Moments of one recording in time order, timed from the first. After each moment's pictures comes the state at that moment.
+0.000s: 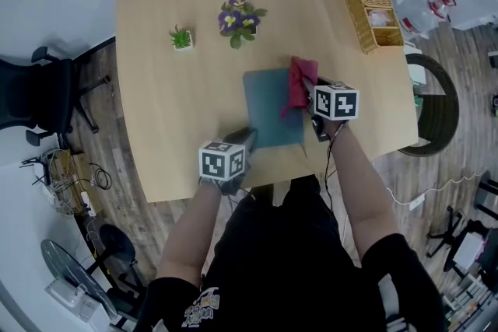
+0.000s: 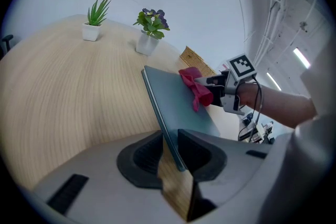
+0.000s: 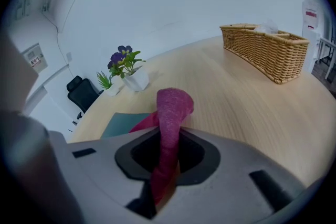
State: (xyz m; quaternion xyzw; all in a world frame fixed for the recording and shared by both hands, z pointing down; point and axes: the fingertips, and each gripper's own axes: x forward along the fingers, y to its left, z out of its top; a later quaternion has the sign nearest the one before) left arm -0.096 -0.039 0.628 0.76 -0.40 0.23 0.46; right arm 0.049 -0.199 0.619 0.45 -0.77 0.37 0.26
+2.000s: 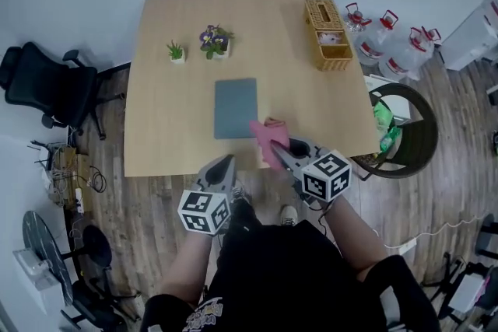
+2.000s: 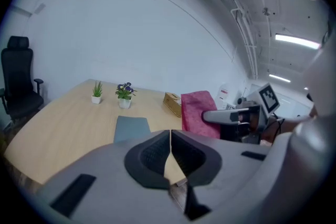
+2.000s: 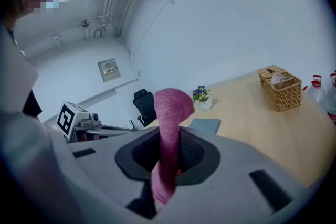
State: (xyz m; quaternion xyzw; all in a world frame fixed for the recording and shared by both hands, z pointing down) left arm 0.025 0.075 0.435 0.78 -0.57 0.09 0.24; right arm 0.117 0.025 0.424 0.23 -0.94 0.25 0.10
